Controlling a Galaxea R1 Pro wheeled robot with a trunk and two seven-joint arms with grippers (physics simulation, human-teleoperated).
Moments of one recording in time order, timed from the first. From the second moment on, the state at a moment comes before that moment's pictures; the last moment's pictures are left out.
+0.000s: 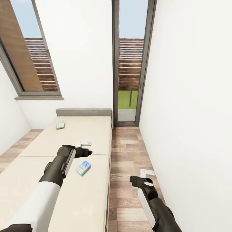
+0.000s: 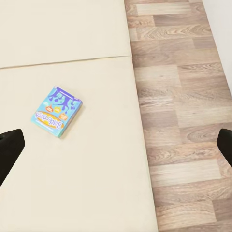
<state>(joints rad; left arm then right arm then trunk) -0.77 -0.02 0.02 -1.02 -0.10 0.88 -0.16 -0.37 0.17 0.17 -1.13 -0.22 0.54 -0.41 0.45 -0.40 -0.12</state>
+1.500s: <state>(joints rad) -0.77 -0.02 0.02 -1.02 -0.10 0.88 -0.16 -0.37 0.17 0.17 -1.12 -0.22 0.55 -0.41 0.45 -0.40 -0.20</state>
